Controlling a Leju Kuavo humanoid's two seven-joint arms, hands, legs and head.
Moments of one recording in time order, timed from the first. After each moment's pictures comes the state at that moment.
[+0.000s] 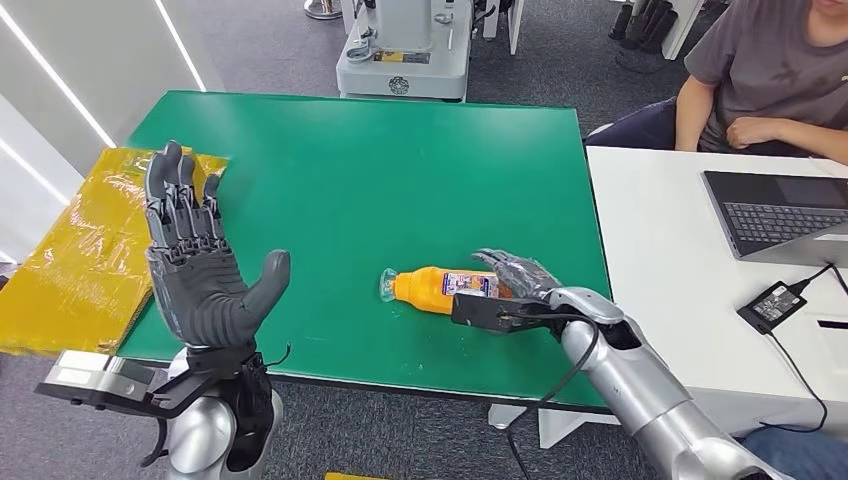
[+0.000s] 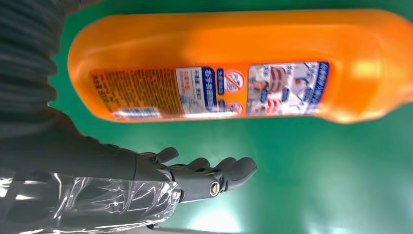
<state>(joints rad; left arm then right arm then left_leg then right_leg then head) -0.11 -0.24 -0.37 -1.32 -0.10 0.23 -0.54 -0.59 -0.19 0.65 -0.74 0.68 0.37 -0.22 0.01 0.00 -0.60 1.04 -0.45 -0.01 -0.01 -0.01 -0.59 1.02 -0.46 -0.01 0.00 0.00</state>
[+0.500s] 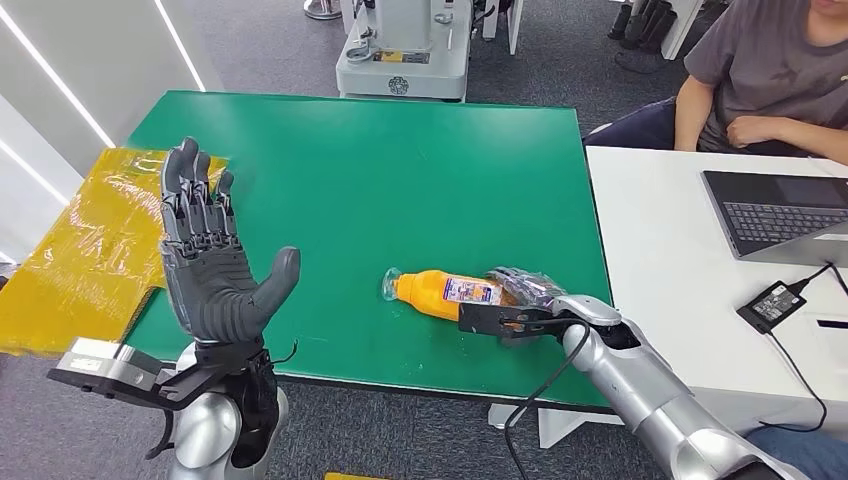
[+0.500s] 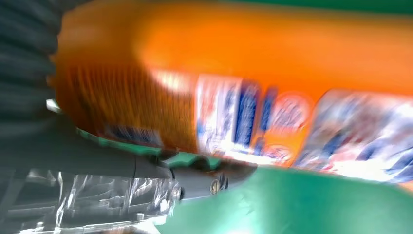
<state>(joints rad) -0.13 -0.24 -0.38 -1.30 -0.08 0.23 -0.52 -0.62 -0.22 0.71 -0.63 0.67 0.38 -0.14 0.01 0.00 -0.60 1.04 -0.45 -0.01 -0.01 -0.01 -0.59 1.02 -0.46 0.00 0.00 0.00</state>
